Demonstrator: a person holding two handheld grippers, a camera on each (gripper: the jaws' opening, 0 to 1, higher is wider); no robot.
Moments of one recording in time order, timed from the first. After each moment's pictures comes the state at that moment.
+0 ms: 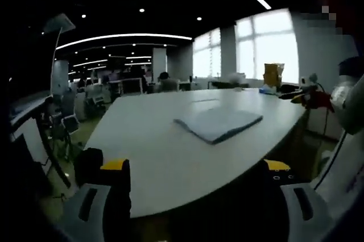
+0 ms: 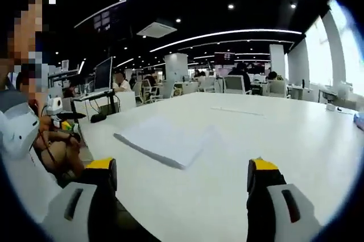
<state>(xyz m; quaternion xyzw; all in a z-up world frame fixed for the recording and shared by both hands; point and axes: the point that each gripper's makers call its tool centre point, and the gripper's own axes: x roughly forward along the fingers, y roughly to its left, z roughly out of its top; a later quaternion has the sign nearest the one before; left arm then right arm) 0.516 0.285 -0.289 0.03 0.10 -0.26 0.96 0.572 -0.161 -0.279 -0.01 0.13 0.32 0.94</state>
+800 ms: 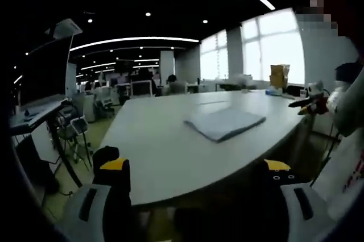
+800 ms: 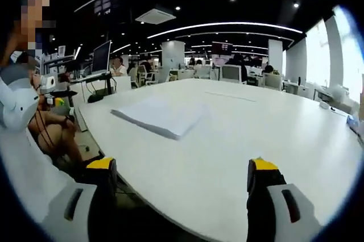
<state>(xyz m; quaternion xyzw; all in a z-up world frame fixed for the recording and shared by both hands) 0.493 0.306 -0.277 0.03 0.10 -0.23 0.97 0.548 -0.183 -0.310 -0.05 0.17 0.30 0.94</state>
